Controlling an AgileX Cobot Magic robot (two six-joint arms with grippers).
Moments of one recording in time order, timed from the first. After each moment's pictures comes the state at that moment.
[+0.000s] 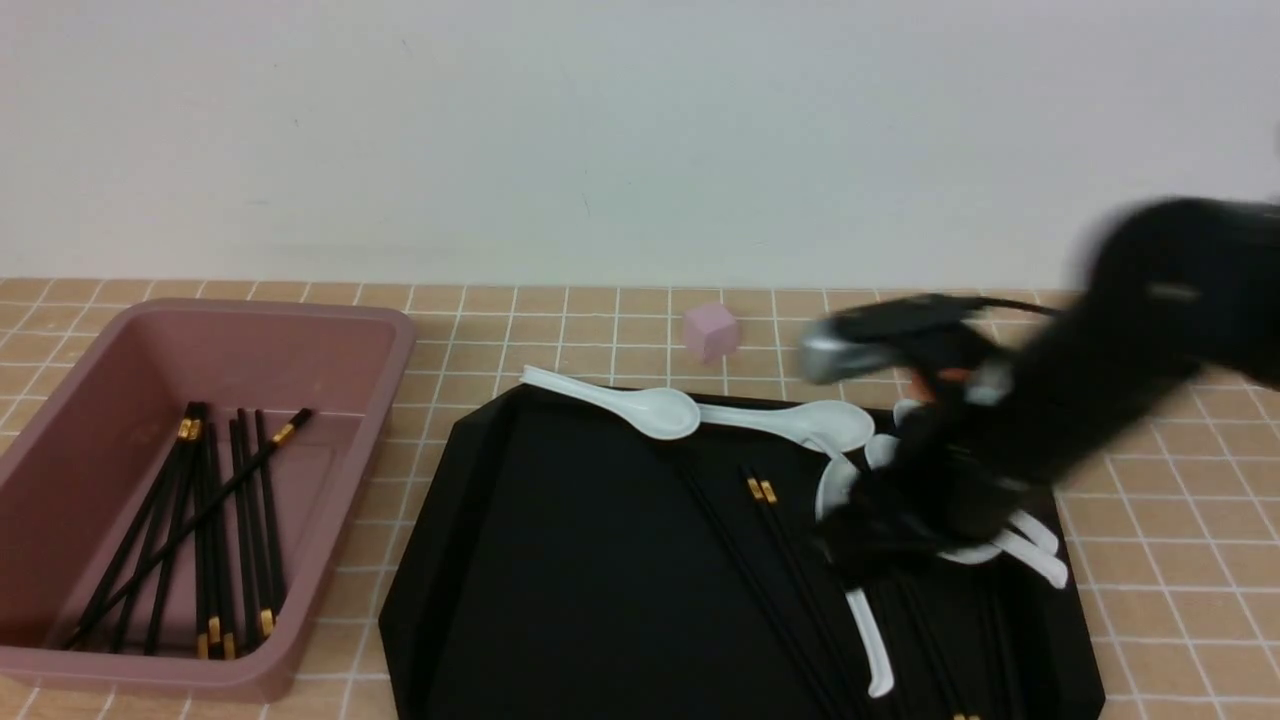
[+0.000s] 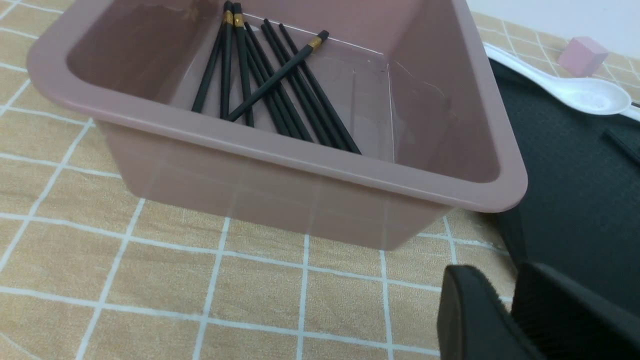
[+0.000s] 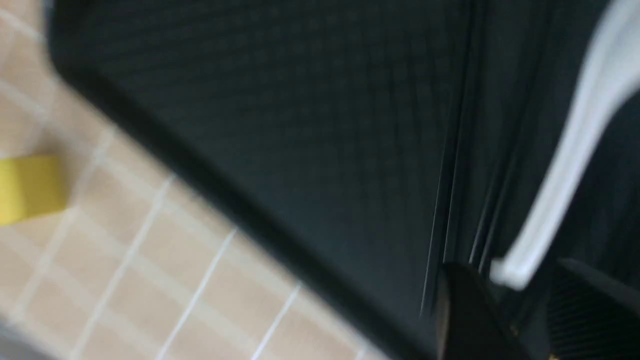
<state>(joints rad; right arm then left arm) 0.48 1.68 -1.23 0.28 0.88 -0.11 -0.10 -0.01 0.03 -0.04 0.38 -0.28</state>
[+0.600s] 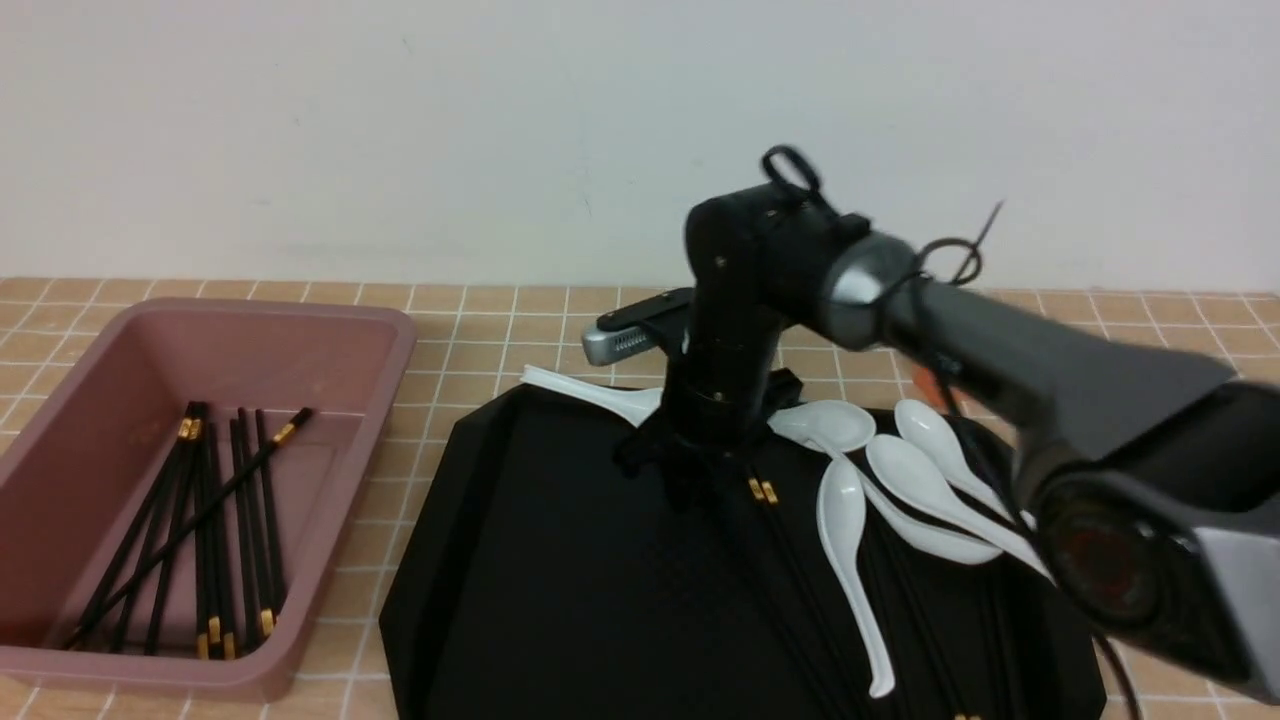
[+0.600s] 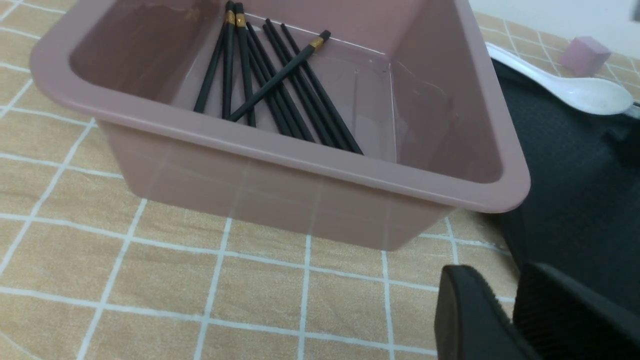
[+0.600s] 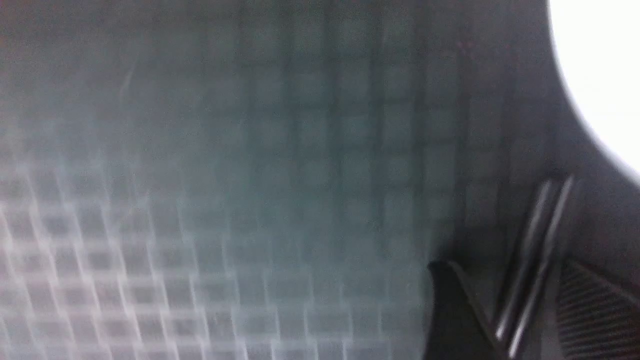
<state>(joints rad) 0.53 2.48 -2.25 0.11 1.22 -0.01 -0.10 -0.01 0.03 -0.04 0.38 -0.28</state>
